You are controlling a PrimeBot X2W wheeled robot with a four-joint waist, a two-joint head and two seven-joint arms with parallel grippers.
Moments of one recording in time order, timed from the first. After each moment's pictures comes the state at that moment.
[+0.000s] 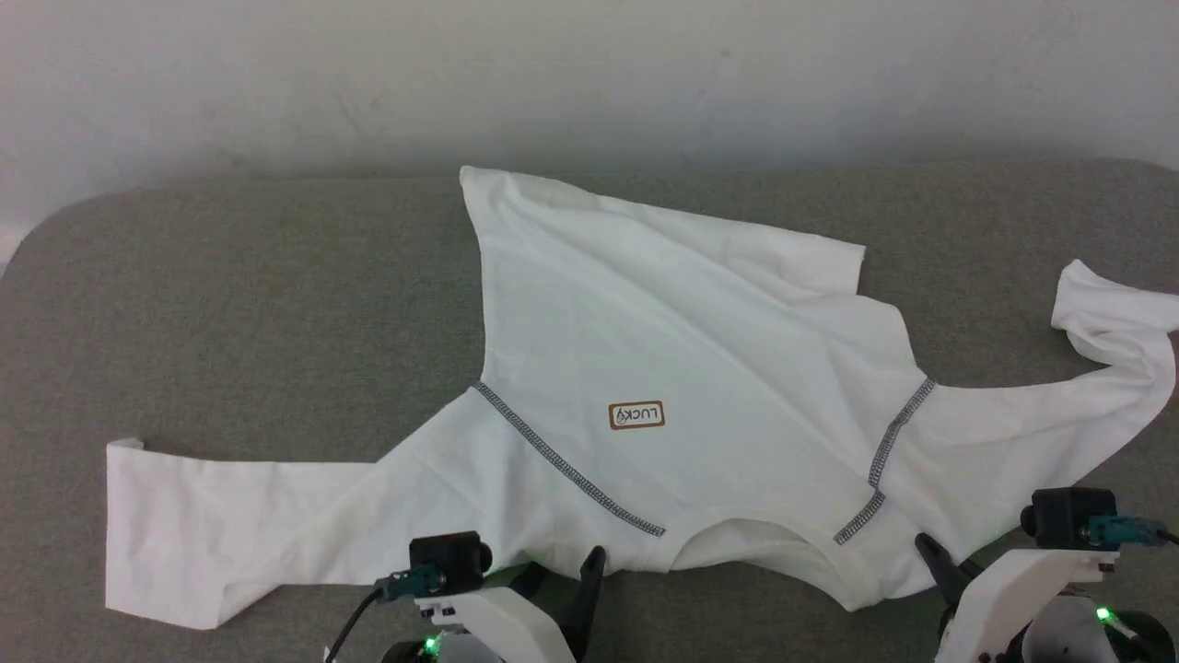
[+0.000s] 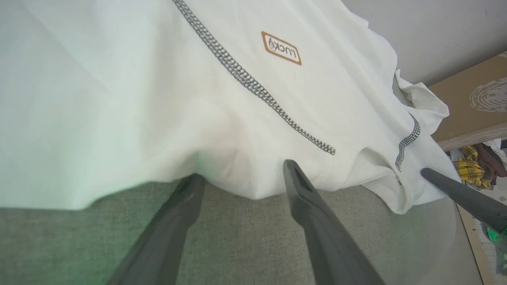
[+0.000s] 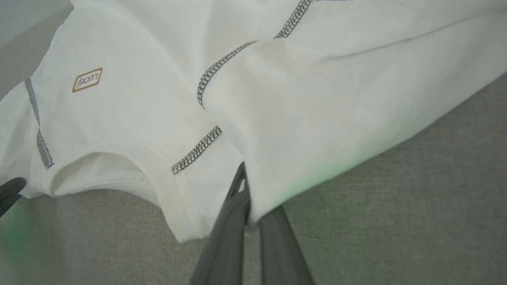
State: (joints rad) left arm -0.05 0.07 -0.43 0.29 -0.68 0.07 0.09; right arm 0.07 -0.10 -0.08 0.09 0.40 0.13 0.47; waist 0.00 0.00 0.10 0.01
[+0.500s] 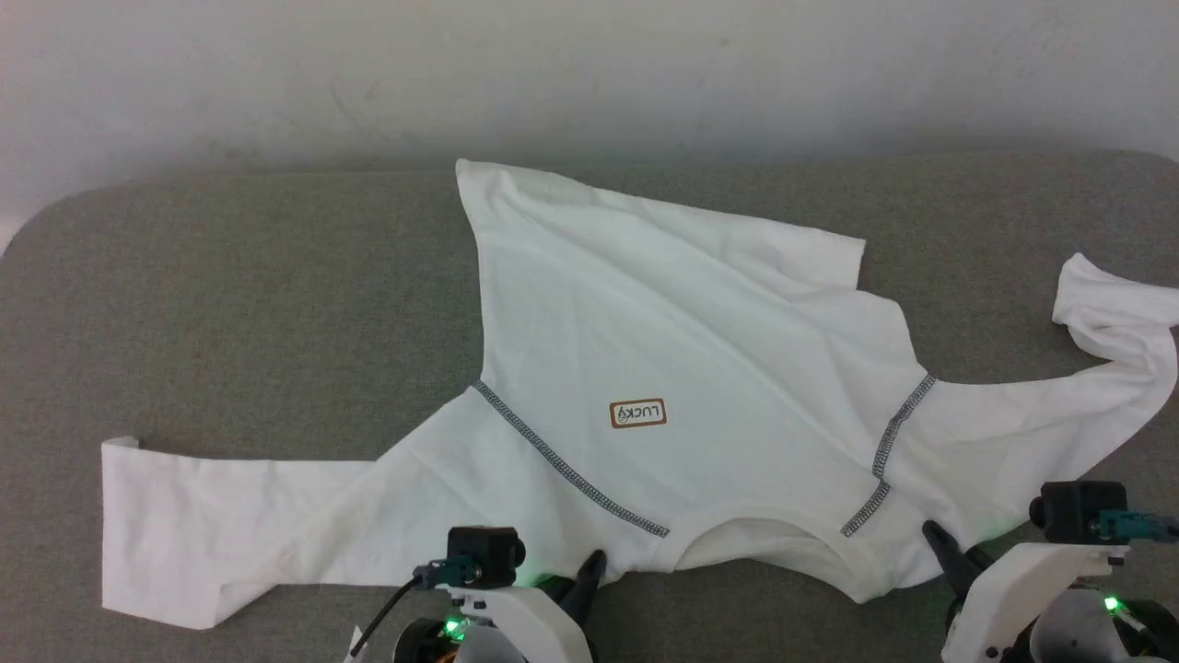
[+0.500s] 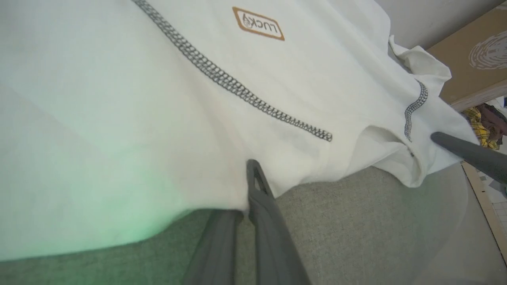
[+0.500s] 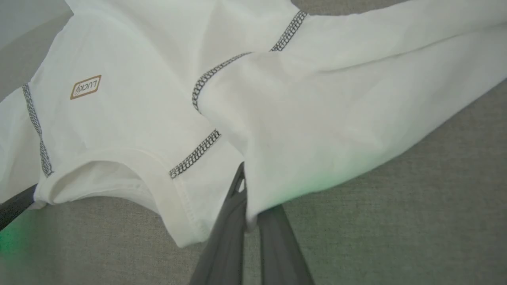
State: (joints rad) left arm -0.13 0.08 -0.51 0.42 -0.64 0.01 0.05; right arm 0.06 -0.12 -0.07 0.08 0.41 0.13 0.44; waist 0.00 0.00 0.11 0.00
